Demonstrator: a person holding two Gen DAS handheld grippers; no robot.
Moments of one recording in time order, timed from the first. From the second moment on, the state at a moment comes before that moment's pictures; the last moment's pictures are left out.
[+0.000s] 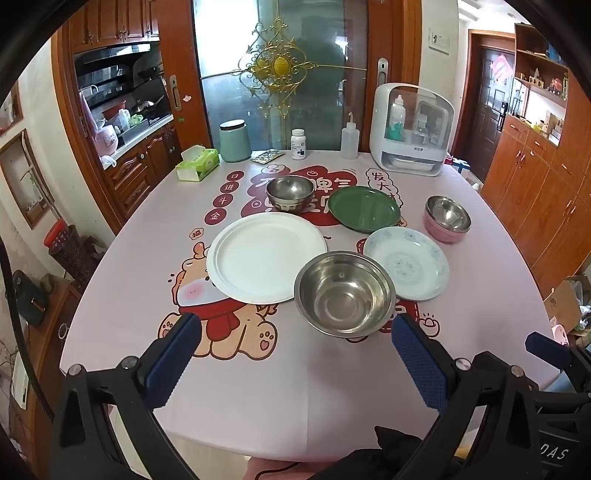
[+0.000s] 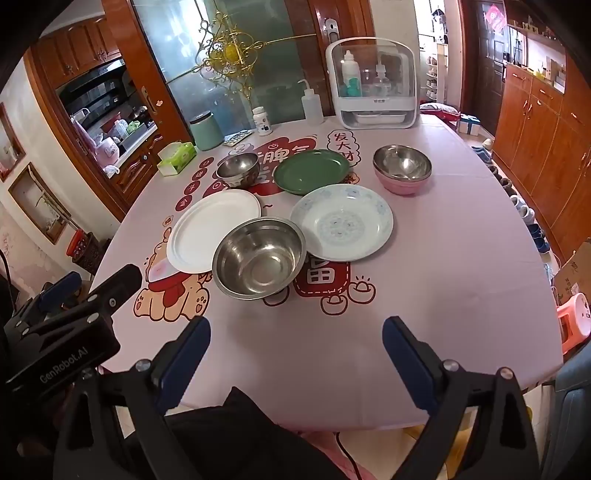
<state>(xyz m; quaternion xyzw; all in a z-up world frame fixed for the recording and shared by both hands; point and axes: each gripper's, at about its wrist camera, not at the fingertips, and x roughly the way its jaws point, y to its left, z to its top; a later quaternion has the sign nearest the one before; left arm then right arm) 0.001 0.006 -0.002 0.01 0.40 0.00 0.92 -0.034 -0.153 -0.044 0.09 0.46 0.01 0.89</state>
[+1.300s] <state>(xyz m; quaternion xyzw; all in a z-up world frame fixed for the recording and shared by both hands) 0.006 0.008 -0.011 0.02 0.42 0.00 0.91 -0.027 -0.153 -0.045 0.10 0.46 0.01 0.88</state>
